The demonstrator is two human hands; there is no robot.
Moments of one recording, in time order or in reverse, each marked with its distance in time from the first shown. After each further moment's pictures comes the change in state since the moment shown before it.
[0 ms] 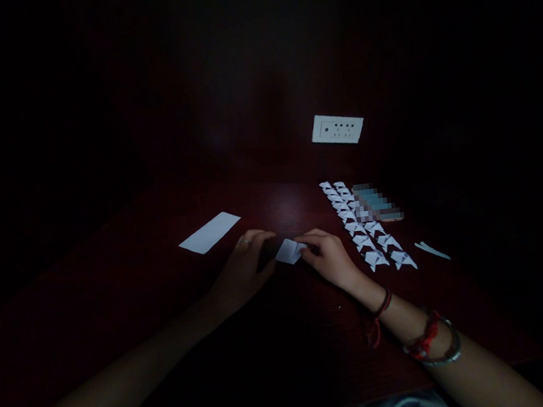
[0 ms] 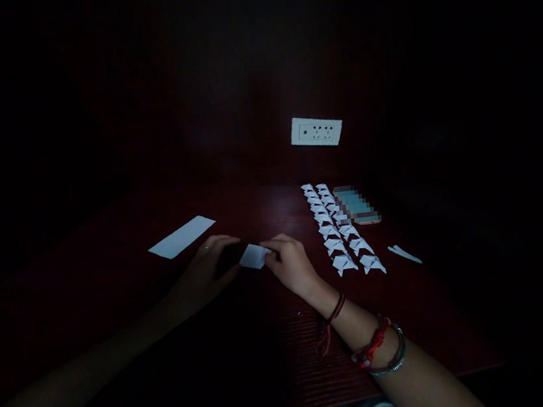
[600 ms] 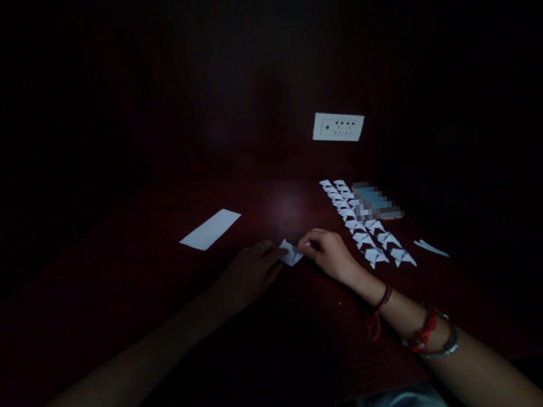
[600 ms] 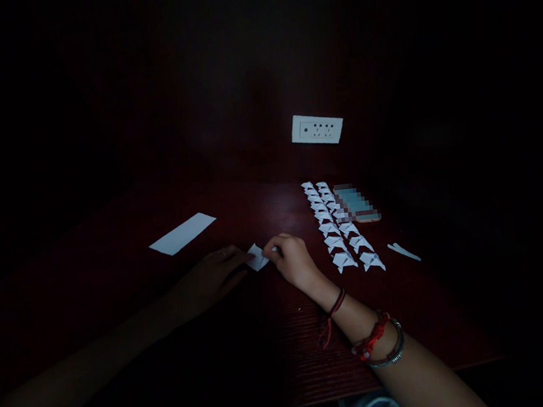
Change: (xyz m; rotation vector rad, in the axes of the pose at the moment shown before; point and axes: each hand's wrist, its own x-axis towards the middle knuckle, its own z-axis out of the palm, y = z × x) left_hand -0.004 -0.003 0.006 0.211 -0.225 0.188; right_hand 0.001 0.006 -0.001 -0.025 -0.042 0.008
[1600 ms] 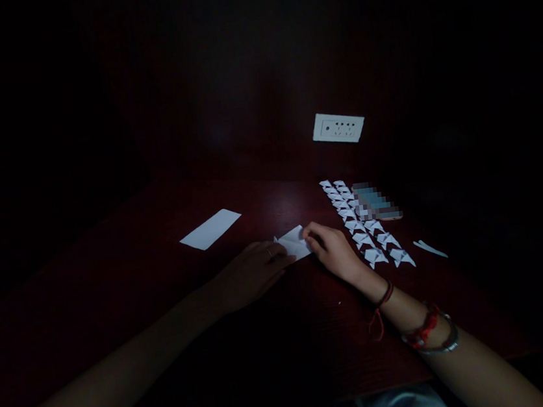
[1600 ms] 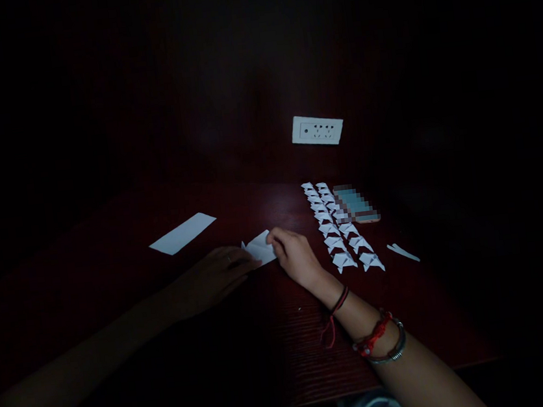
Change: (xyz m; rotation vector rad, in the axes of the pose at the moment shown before) left_hand -0.002 0.000 -0.008 0.115 -0.016 0.196; right_hand -0.001 0.003 -0.008 -0.066 0.005 -0.091
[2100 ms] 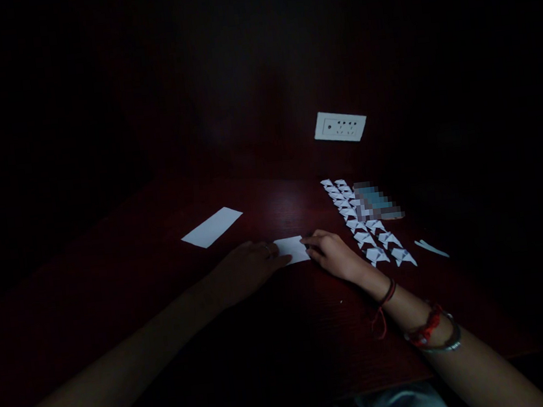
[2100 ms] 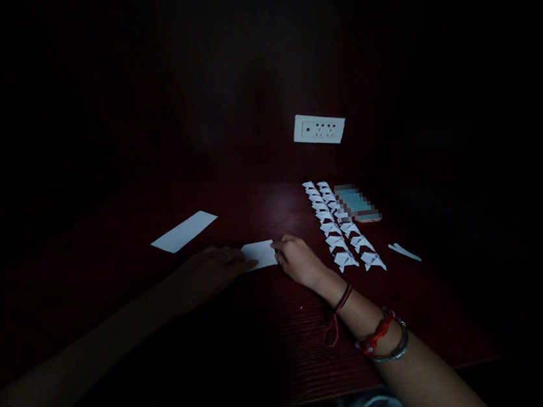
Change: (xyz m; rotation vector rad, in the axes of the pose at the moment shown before) left_hand -0.003 -0.008 -0.004 0.172 -0.159 0.025; right_hand -0.003 0.010 0.003 -0.193 -0.232 0.010
